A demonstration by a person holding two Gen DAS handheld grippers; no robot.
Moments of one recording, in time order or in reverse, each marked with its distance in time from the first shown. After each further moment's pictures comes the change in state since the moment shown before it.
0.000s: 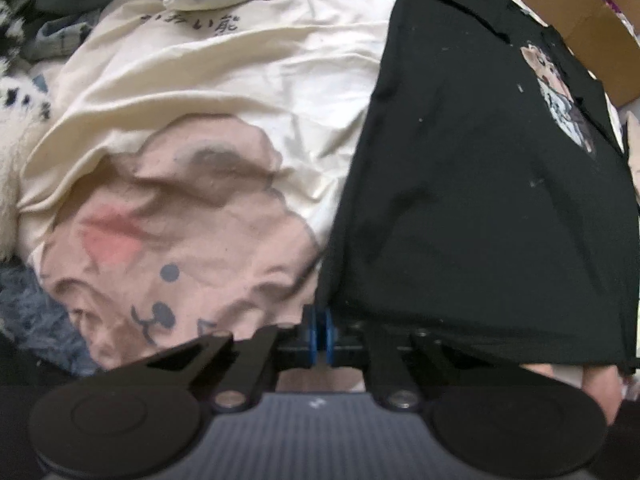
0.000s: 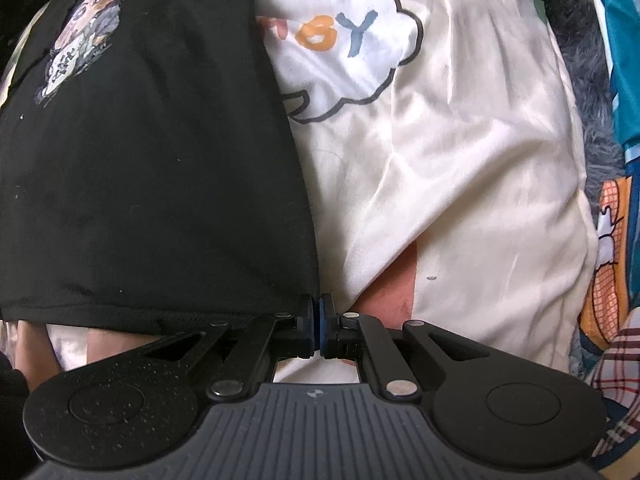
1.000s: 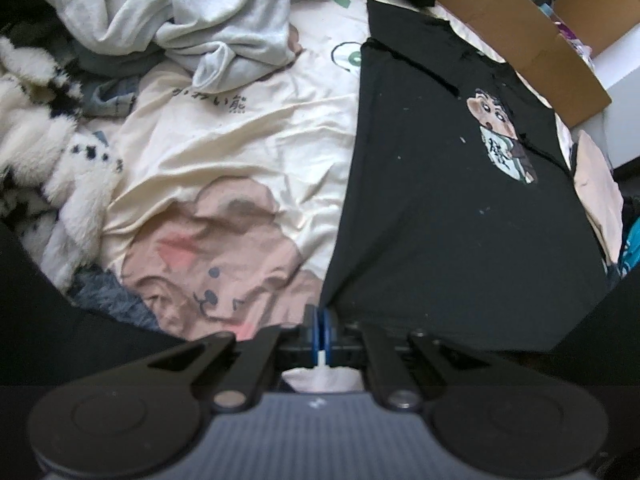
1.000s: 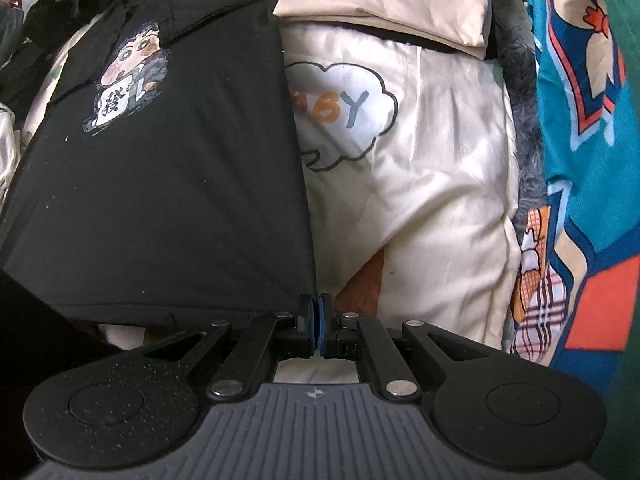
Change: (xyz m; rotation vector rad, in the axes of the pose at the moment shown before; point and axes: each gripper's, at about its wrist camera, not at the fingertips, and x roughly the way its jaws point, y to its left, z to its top) left arm -0.112 -0.001 -0.019 0.008 -0.060 -0.036; right arm -0.093 0.001 -0.014 -0.013 -0.106 0.005
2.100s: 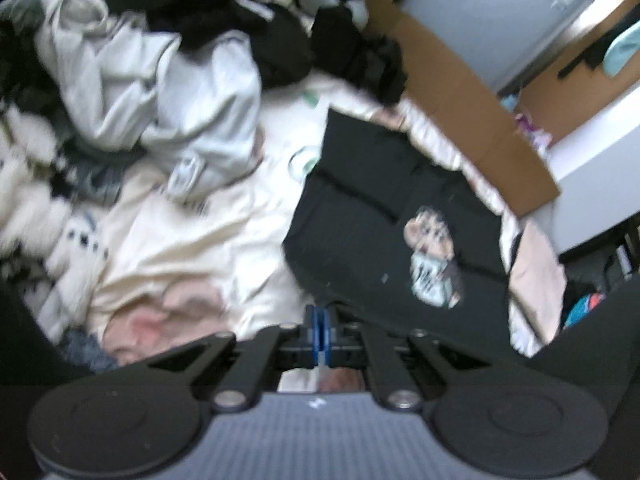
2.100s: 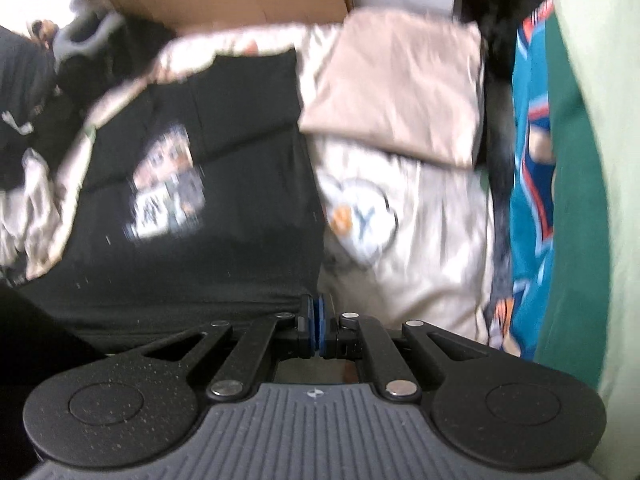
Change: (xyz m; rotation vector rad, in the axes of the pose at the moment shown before) left arm -0.093 -0.040 0.059 -0.088 -0.216 -0.141; right arm -0.107 0.016 0.065 -0.019 -0.215 0.031
